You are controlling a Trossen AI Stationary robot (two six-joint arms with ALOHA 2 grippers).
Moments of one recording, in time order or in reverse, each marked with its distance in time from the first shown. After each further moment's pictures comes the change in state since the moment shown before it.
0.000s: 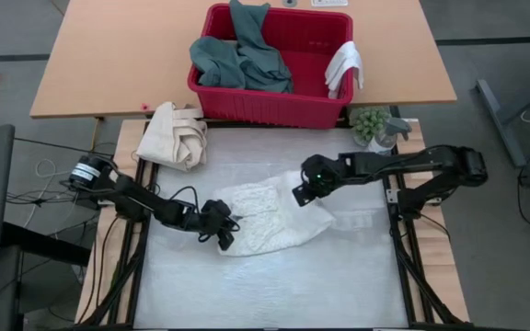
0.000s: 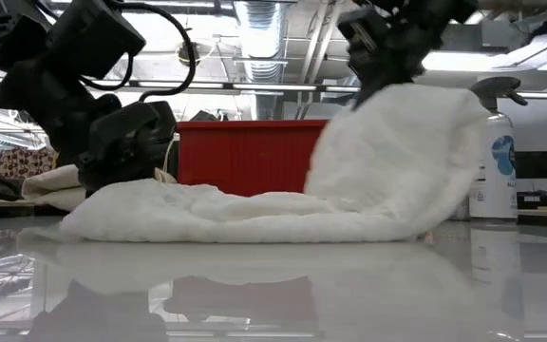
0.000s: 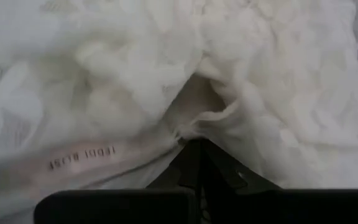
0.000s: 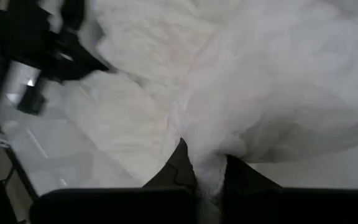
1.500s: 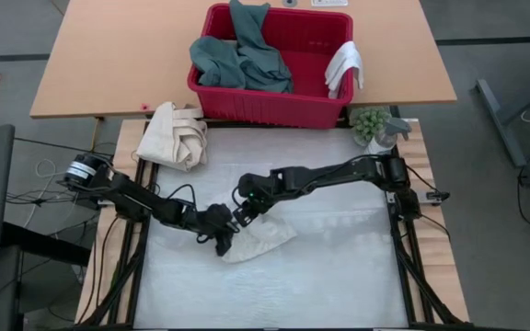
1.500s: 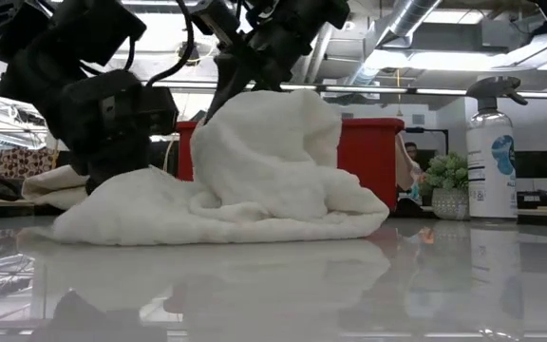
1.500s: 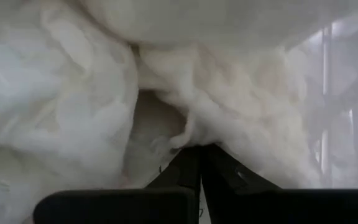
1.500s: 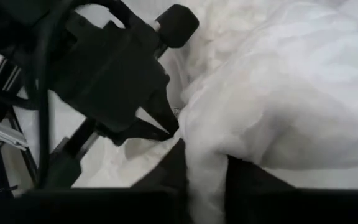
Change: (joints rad) left arm 0.003 -0.064 0.012 -0.019 0.166 0.045; right arm 0.107 0.651 0.672 -0.011 -0.034 -0.087
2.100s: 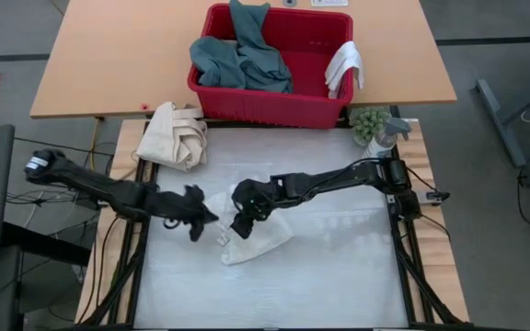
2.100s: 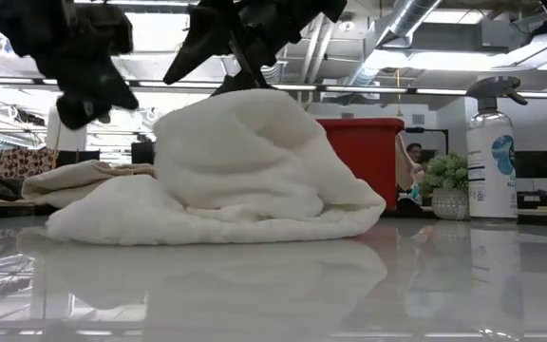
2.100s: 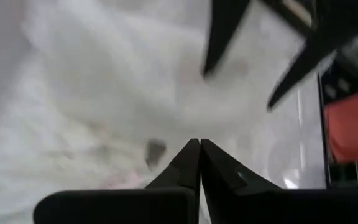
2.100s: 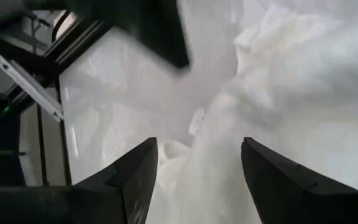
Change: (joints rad) left arm 0.000 -0.657 0.000 -0.494 -0.093 -0.016; right arm 0.033 0.000 0.000 0.141 -0.041 -0.176
